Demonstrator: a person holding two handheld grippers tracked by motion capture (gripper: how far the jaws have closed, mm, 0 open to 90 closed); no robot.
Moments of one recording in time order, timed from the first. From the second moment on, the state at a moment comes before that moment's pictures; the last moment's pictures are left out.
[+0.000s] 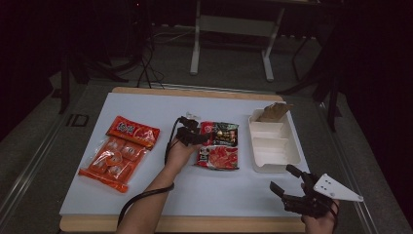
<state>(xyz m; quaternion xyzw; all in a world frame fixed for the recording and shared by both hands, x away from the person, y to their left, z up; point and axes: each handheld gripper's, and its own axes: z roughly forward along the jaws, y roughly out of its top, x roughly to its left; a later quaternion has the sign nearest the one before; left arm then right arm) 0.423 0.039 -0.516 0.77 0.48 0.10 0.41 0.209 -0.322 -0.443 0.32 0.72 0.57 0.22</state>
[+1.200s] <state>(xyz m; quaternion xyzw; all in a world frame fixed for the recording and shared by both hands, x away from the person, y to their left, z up) 0.437 0.012 -0.520 0.78 0.52 0.10 0.33 0.212 -0.320 -0.447 0.32 0.73 0.57 0.21</state>
